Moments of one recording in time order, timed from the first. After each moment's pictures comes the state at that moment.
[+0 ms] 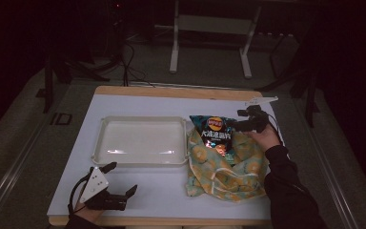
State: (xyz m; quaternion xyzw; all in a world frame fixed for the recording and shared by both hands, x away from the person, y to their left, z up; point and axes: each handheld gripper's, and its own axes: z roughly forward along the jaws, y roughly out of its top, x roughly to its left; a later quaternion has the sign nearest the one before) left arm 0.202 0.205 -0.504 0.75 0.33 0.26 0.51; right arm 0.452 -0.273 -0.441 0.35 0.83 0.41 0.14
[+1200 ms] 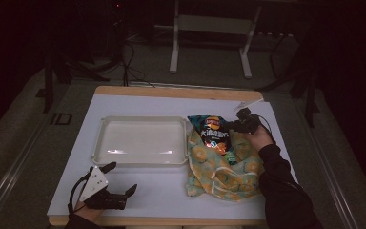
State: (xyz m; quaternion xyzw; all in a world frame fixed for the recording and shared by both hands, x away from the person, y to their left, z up) left arm 0.203 0.206 -0.505 0.75 0.34 0.25 0.51; right arm 0.460 -0.255 -0.460 0.33 0.87 0.34 0.10
